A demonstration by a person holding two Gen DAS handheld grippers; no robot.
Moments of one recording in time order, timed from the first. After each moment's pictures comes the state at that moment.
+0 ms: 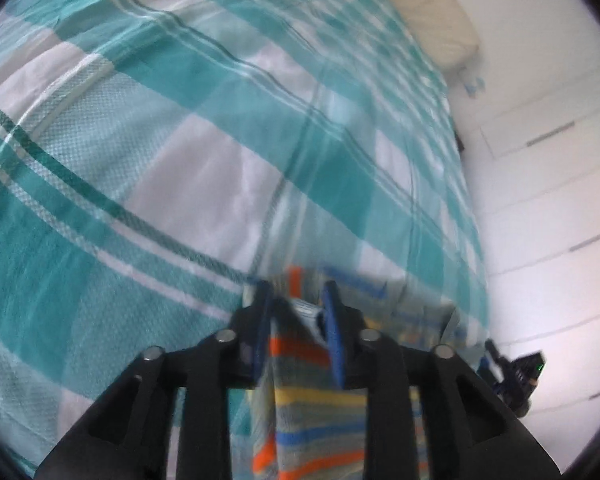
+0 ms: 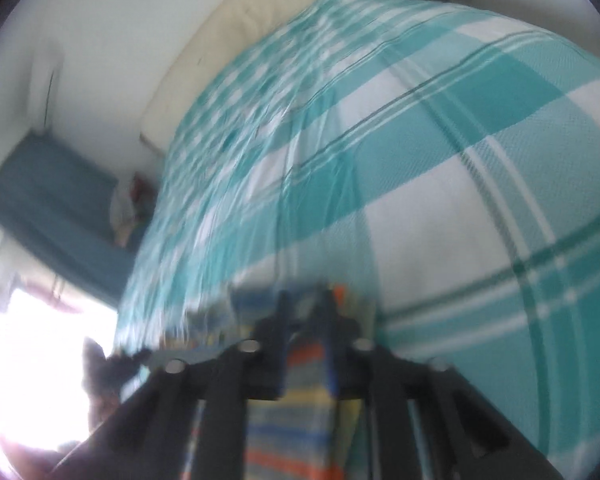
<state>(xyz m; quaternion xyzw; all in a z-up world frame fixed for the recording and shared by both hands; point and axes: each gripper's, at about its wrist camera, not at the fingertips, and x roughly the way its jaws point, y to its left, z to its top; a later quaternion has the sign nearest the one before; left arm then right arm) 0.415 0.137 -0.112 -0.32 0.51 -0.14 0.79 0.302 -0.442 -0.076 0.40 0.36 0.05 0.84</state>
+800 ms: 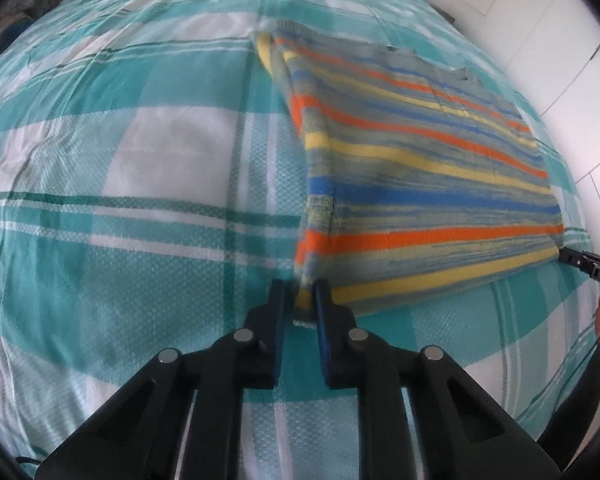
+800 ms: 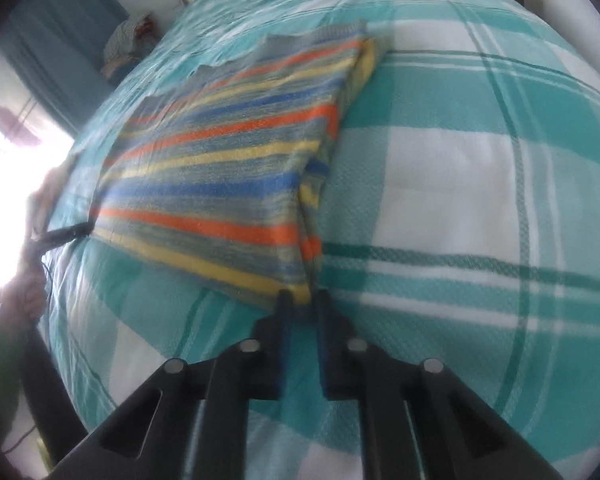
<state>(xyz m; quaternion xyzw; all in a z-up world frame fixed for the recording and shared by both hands) 0.216 0.100 -0.128 -0.02 0.55 -0.14 0.82 0.126 -0.357 -0.096 0.10 0.55 0.12 0.82</state>
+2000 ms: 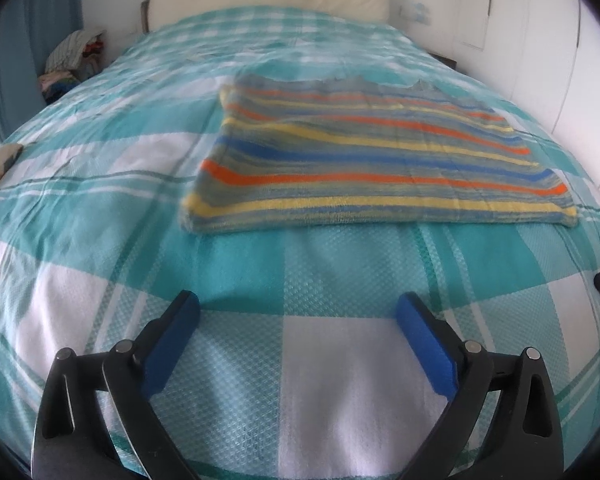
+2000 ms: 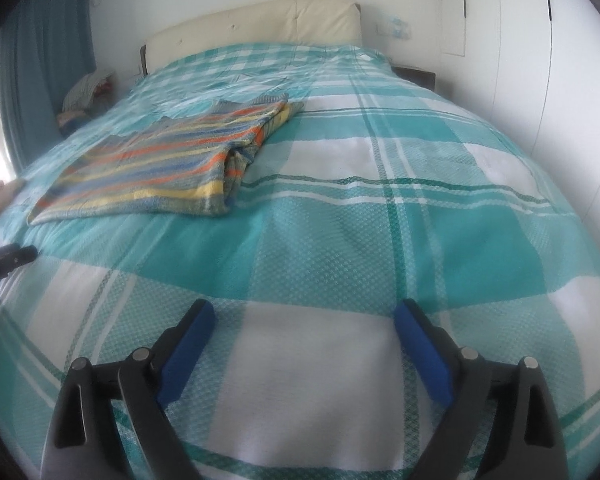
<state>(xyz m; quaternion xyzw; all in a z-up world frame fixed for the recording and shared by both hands) 0.118 0.029 -0.132 0.02 0.41 -0.07 0.91 0.008 -0.349 -0.100 0.04 0.38 -0.04 0.92</state>
